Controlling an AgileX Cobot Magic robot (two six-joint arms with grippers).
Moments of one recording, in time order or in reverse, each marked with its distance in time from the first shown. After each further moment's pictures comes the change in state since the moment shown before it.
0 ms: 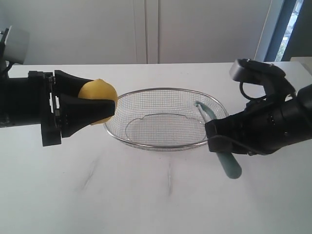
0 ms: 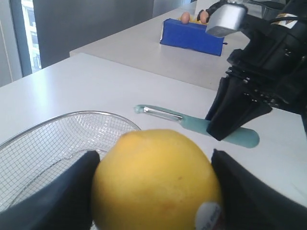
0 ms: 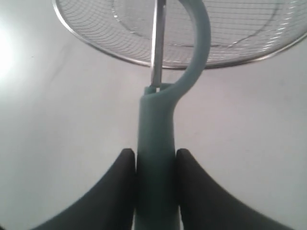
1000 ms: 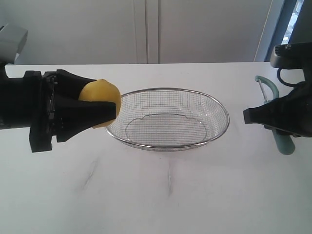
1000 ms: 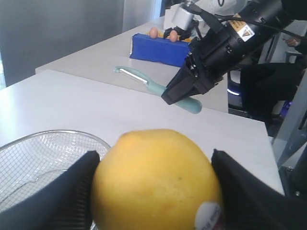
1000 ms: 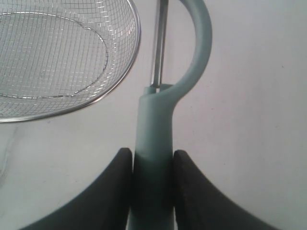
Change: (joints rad) left arm 0.000 0.000 0.000 0.014 0.120 0.000; right arm 0.002 -0.090 0.000 -0.826 -0.081 0.681
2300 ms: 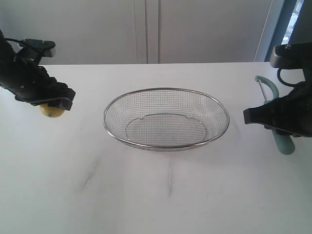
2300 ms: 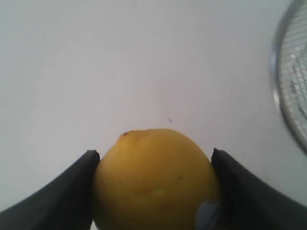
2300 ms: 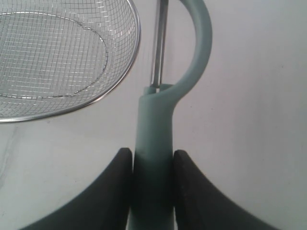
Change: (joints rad) left arm 0.004 0.372 -0.557 1.556 -0.554 -1.838; right arm 0.000 0.000 0.000 0.000 0.000 0.000
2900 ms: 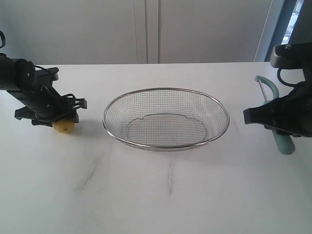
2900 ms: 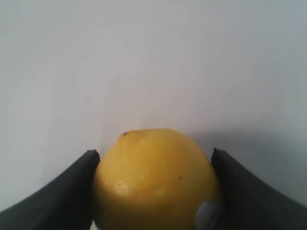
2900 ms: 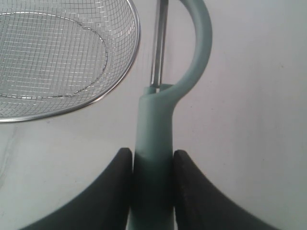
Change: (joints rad) left arm 0.000 0.284 -0.068 0.112 -0.160 -0.487; right arm 0.000 0.000 0.000 0.000 0.000 0.000
